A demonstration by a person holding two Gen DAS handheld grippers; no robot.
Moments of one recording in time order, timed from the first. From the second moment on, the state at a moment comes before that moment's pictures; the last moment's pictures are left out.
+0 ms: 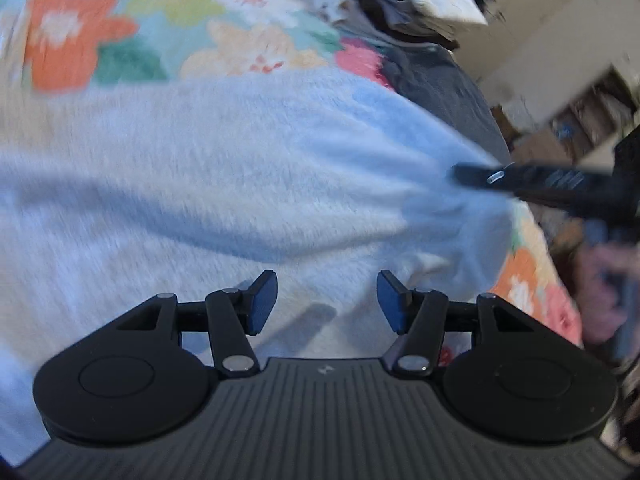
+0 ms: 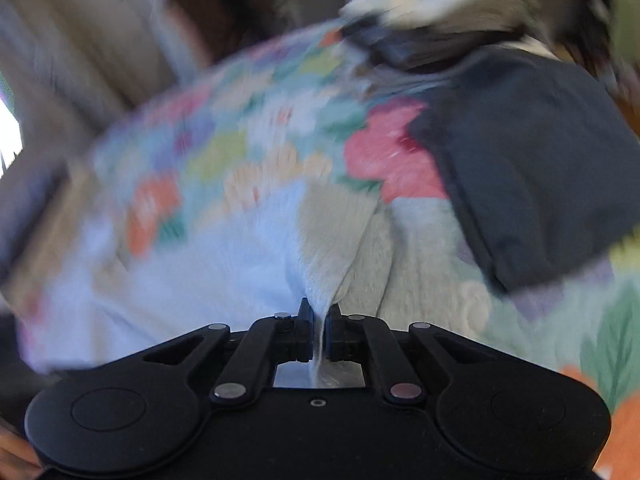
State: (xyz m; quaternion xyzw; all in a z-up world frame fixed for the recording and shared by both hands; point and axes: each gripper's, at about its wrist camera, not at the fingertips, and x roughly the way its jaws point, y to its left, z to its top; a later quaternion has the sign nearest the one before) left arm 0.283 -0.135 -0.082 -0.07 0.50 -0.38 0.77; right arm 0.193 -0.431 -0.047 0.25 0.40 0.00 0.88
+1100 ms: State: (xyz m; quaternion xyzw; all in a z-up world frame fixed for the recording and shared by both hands) left arm 0.300 -0.106 -0.088 -0.12 0.49 -0.38 0.77; right arm 0.232 -0.473 -0.067 0.27 0.49 -0.05 0.83
